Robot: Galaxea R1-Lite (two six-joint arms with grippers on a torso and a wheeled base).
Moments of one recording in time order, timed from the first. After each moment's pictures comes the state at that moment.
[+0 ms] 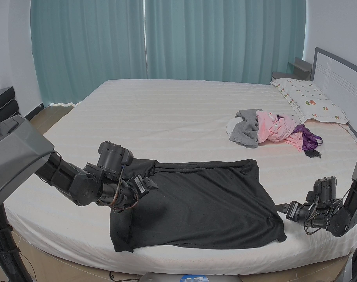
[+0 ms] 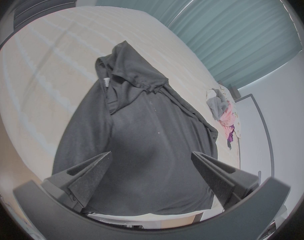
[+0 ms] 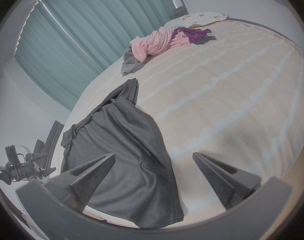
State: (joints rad) left arm -0.42 2.05 -0.96 -0.24 -0.05 -0.93; right arm 0.10 2.03 -0.21 -1.06 0.09 0.58
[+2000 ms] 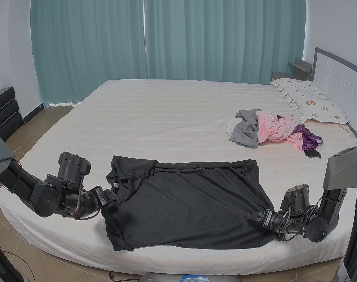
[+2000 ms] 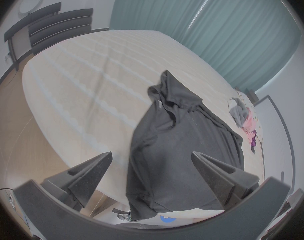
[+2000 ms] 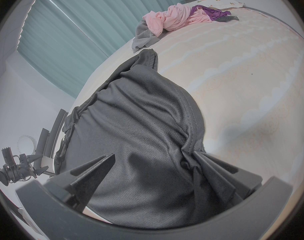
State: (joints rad) left arm -0.26 1.86 -0.65 -0.31 0.08 -0.74; right arm 0.29 2.23 -0.32 -1.08 0.07 0.67
